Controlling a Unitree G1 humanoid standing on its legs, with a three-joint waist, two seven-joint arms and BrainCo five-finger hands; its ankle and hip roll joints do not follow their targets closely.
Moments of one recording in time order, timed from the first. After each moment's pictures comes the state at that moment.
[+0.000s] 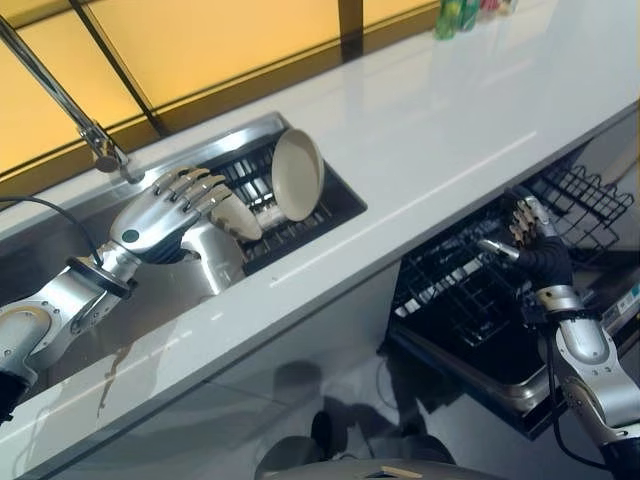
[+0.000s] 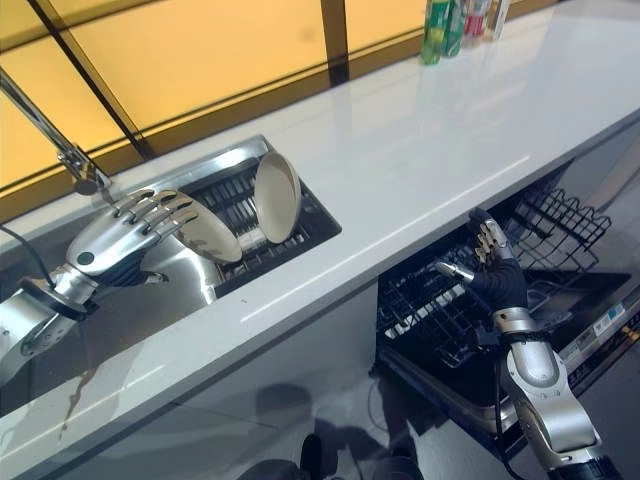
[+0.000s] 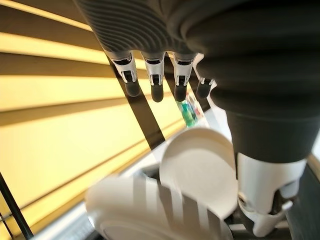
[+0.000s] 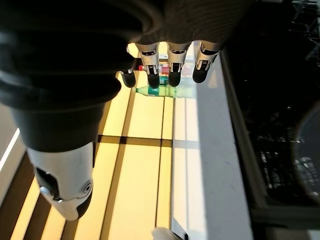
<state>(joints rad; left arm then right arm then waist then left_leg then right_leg) -0.23 1.22 -0.29 0.08 0.82 -0.25 0.49 0.06 -0.73 0.06 -0.23 0.50 -0.17 -0.21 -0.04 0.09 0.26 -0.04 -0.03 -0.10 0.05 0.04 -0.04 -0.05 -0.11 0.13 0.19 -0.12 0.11</state>
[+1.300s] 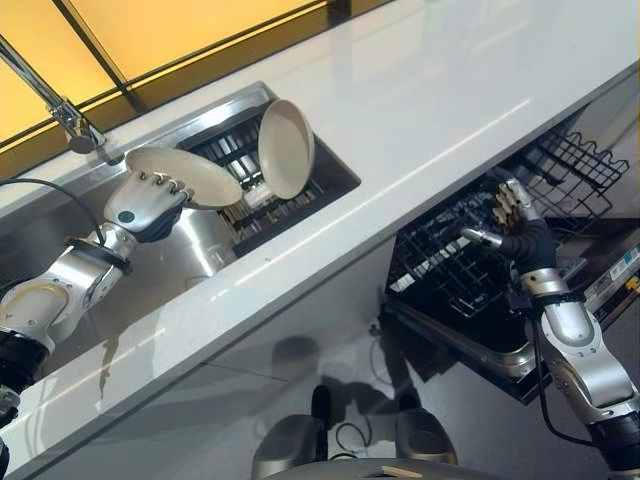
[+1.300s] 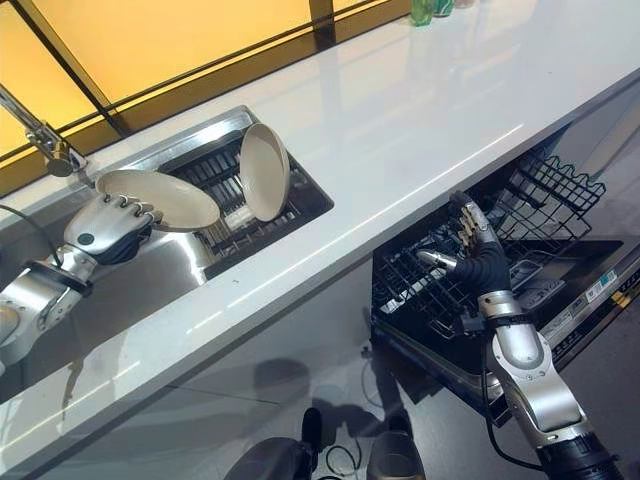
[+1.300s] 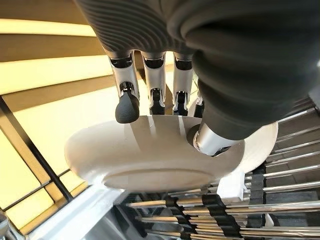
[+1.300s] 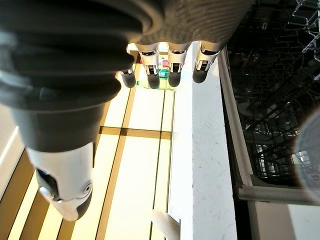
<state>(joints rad) -0.37 1.19 -0.41 0.27 0.87 -0.14 0.49 0.02 -0.72 0.09 -0.22 0.47 -0.17 -0.18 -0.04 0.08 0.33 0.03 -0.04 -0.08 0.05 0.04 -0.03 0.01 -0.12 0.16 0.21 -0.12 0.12</state>
